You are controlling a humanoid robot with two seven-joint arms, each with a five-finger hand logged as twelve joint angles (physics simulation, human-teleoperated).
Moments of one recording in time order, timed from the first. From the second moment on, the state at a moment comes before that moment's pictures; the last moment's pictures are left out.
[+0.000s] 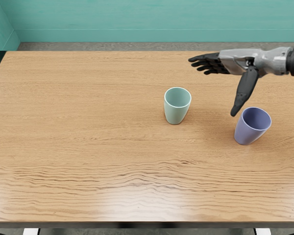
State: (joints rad) left arm -0.03 0.00 0.35 -0.21 0.04 0.13 0.06; right arm 1.28 -0.88 0.18 1.30 -0.61 0.61 0.03
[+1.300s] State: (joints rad) left arm -0.03 0.00 0.35 -0.21 0.04 0.13 0.06; right arm 1.25 -0.33 0.16 1.22 -1.04 0.13 -0.61
